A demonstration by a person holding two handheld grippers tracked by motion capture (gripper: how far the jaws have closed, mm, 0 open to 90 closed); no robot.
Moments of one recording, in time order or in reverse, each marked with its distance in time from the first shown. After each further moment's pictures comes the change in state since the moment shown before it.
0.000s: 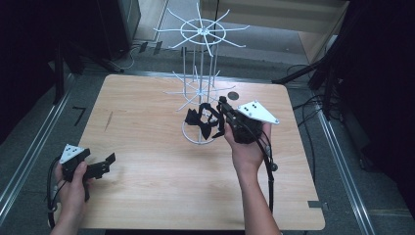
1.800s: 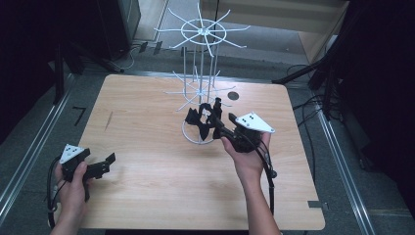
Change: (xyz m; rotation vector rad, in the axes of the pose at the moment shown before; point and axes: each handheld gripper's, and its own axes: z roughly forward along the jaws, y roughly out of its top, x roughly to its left) left arm 0.000 0.000 0.000 0.001 0.000 0.001; right arm -0.011 -0.042 0.007 0.074 0.022 -0.002
